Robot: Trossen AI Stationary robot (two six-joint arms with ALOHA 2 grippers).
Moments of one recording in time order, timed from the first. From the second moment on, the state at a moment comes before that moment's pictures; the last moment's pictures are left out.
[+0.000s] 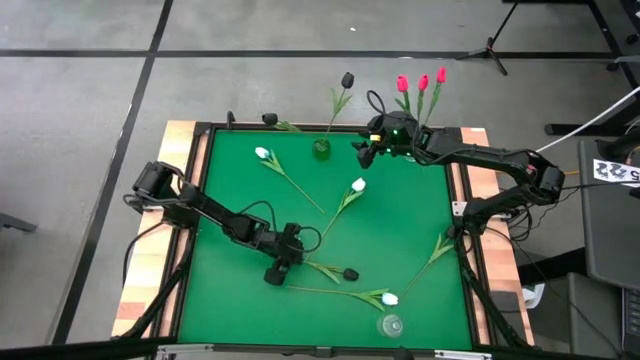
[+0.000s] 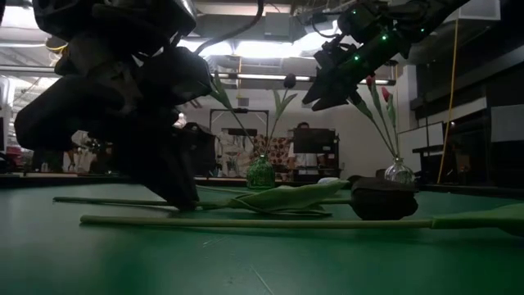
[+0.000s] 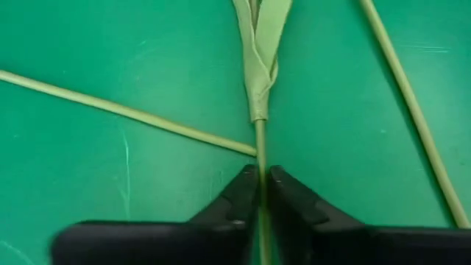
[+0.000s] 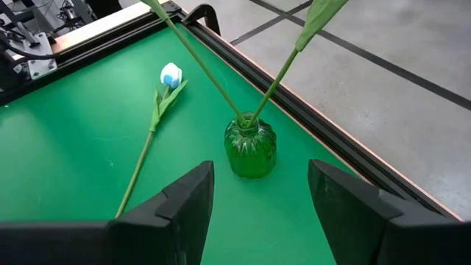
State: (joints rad) left arm -0.29 1.77 0.73 0.14 -0.04 -0.03; right arm -0.50 1.39 0.96 -0.09 0.01 0.16
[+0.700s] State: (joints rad) left arm -0.23 1.55 0.73 0.15 -0.16 -0.26; right arm -0.50 1.28 1.01 -0.06 -0.05 0.19
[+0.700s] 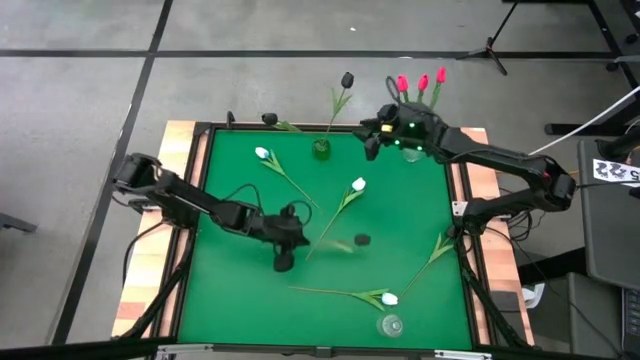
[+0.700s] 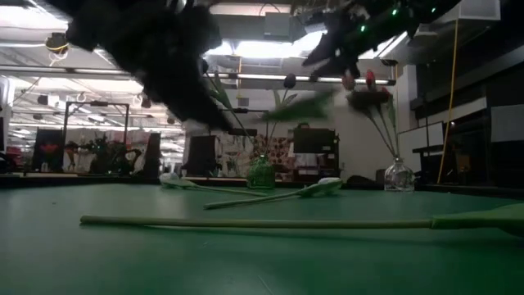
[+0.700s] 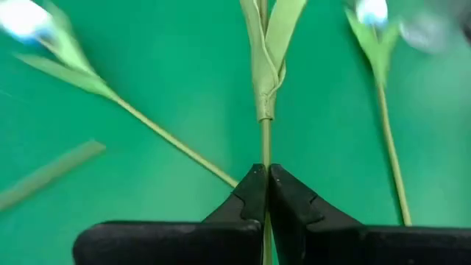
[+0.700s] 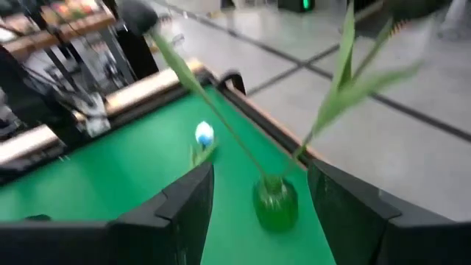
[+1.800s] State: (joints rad) left arm -0.02 1.17 0.73 0.70 -0.45 -0.04; right arm -0.24 1.19 1.13 0.17 -0.07 0.20
